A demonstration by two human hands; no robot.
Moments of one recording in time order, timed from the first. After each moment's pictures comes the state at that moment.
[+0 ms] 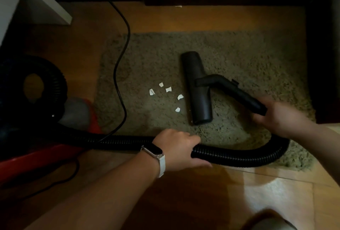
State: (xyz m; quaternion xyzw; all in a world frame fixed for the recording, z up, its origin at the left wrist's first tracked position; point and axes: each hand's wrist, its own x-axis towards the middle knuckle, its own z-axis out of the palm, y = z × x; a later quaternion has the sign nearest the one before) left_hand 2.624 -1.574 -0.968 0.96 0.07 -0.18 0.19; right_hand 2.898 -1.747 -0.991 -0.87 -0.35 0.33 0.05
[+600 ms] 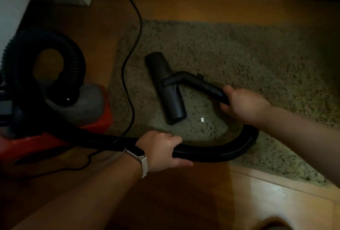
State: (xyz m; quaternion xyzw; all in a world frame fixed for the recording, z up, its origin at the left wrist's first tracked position) left_hand 2.554 -1.540 -0.982 0.94 0.17 -0.20 0.20; right_hand 2.839 -1.622 -1.011 -0.81 -0.53 0.27 -0.03
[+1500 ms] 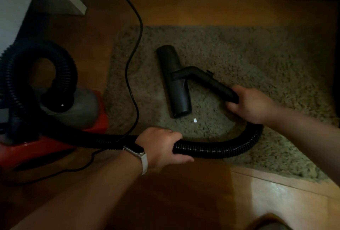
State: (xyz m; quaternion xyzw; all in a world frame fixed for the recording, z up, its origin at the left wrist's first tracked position) left_hand 2.580 -1.544 -0.971 0.94 0.17 -0.22 0.20; right_hand 2.875 -1.658 -1.013 -0.81 -0.45 0.37 0.10
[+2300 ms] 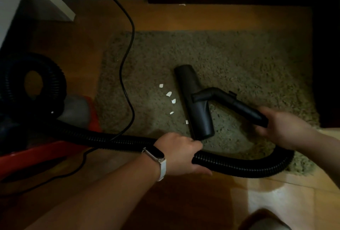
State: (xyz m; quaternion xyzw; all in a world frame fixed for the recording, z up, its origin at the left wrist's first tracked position) left_hand 2.624 -1.582 -0.968 0.96 0.05 -0.19 0.19; right_hand 2.891 -1.758 -0.988 -0.85 -0.40 0.33 -0.01
